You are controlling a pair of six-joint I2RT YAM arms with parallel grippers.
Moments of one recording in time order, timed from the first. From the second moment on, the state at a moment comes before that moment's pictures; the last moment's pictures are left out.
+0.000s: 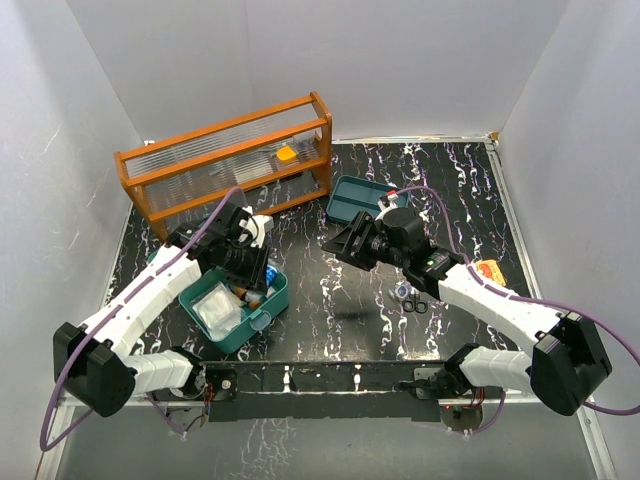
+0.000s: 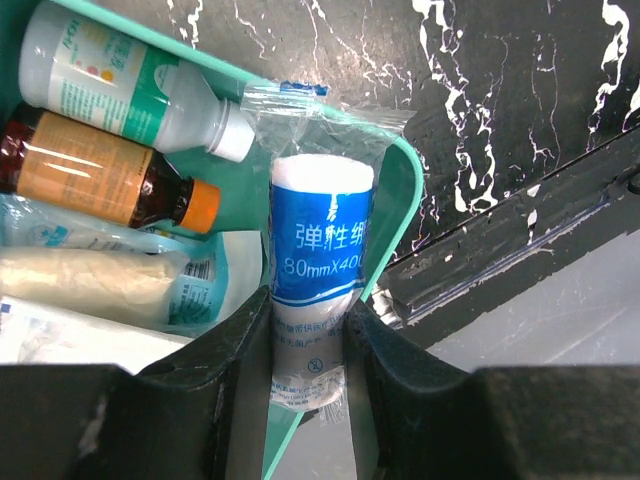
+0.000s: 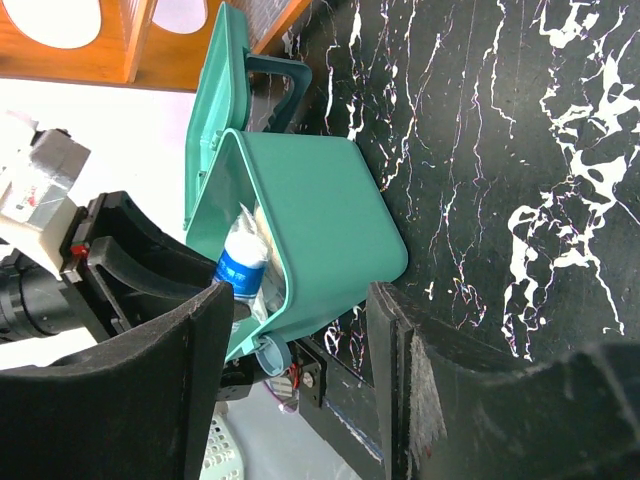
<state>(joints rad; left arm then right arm) -0.51 1.20 1.04 -1.00 0.26 -0.20 0.63 1.18 0.77 -0.04 -0.23 1.06</state>
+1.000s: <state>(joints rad) -0.51 1.42 1.02 -0.99 0.26 -0.22 0.63 1.19 0.77 -0.04 -0.23 1.07</state>
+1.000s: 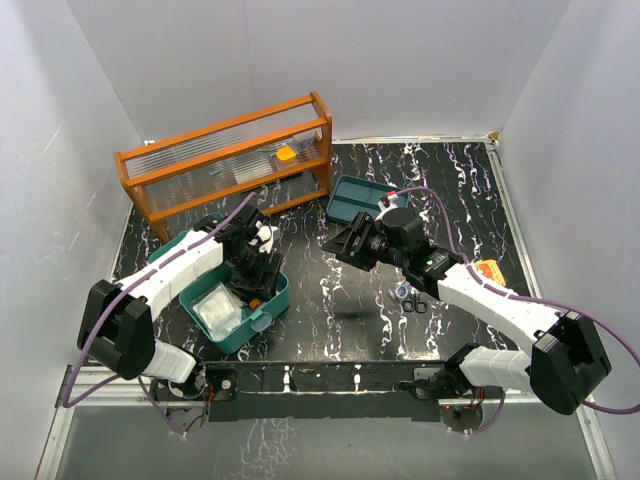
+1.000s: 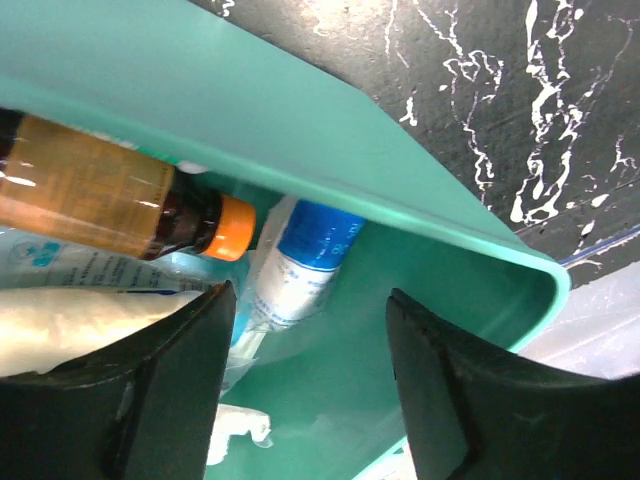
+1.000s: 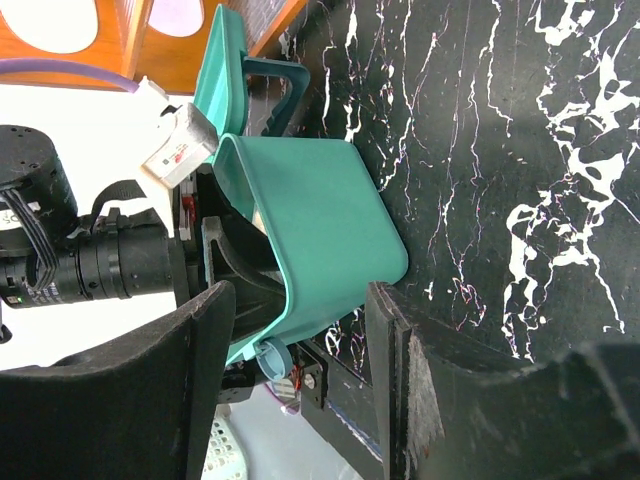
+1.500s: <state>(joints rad) -0.51 1.40 1.07 -1.01 0.19 -0.25 0.63 1.19 0.77 -0.06 -0.21 1.07</state>
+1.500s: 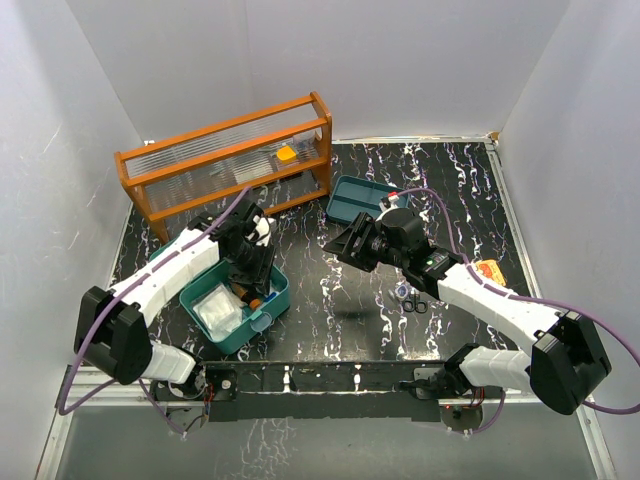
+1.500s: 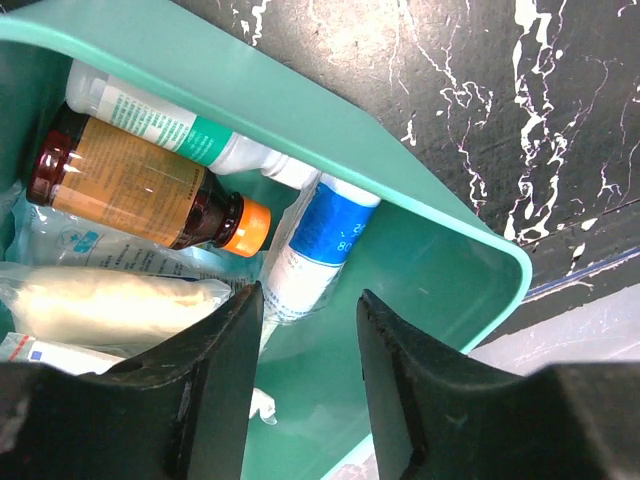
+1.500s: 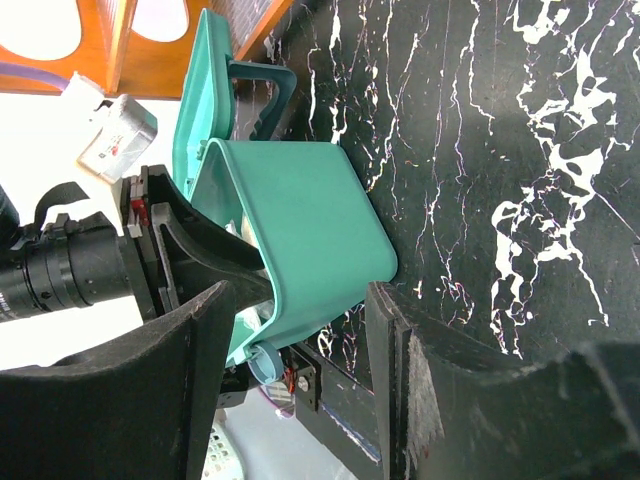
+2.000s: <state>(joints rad) -0.51 1.45 0.98 -0.93 0.27 -0.31 0.63 1.19 0.77 -0.07 -0.18 1.06</state>
